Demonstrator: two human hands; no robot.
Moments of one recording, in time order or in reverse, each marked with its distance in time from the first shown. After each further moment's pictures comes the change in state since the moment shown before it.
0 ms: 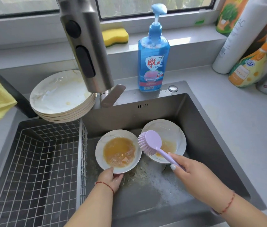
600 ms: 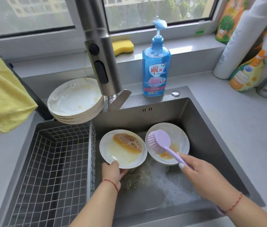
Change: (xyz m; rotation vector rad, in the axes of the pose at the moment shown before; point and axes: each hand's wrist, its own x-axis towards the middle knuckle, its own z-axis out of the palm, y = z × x) left_hand -0.067 0.015 0.000 0.219 -0.083 0.361; right_hand -0.017 0.004 -0.005 0.101 0.052 0.035
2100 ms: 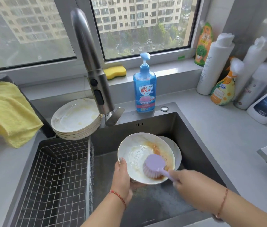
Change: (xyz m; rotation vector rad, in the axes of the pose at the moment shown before) left_hand -0.087 0.016 0.028 0.091 -0.367 0.102; right_hand -0.026 -0.025 -0.020 -0.585 -0.157 -0.158
